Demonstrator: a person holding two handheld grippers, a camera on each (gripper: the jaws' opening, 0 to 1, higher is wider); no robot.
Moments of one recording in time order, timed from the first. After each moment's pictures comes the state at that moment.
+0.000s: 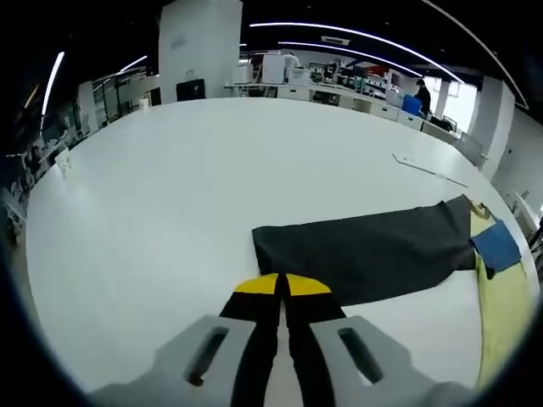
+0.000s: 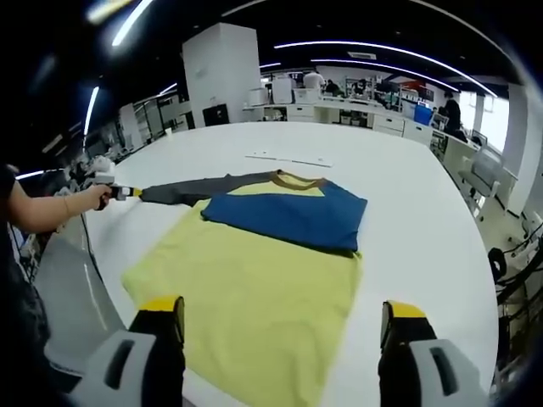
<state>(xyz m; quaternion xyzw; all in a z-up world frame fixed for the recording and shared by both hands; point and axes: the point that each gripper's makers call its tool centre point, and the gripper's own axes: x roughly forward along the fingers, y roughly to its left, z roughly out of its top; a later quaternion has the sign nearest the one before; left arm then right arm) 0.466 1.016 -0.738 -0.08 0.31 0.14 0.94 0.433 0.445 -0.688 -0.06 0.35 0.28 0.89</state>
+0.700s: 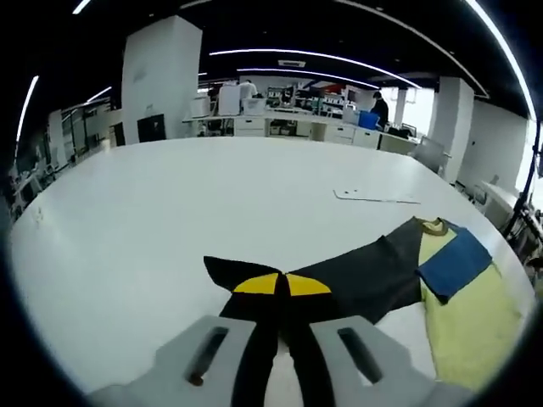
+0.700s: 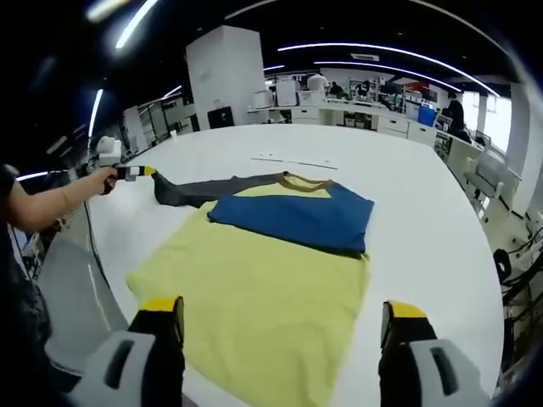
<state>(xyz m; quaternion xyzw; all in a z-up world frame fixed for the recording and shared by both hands) 0.520 0.945 -0.670 -0.04 0.24 0.04 0.97 0.428 0.452 -0.688 -0.06 0.35 0.29 0.89</state>
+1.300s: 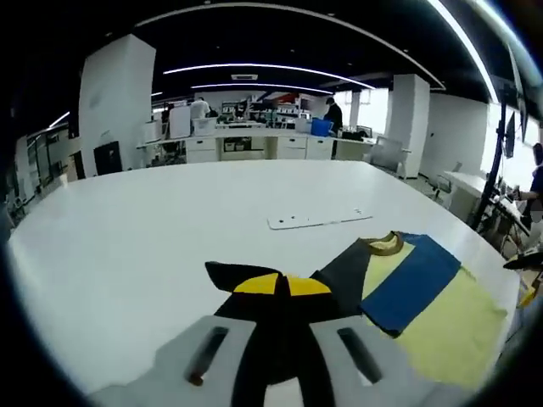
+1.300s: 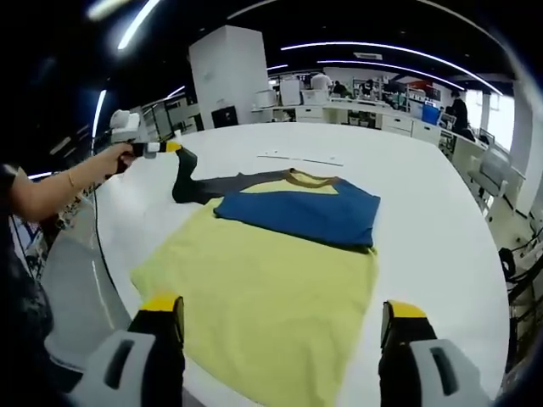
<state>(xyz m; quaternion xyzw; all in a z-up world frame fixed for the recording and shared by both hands) 0.570 0.851 -0.632 -0.01 0.21 -0.07 0.98 0.420 0.457 -0.693 -0.05 0.35 0.31 0.88</state>
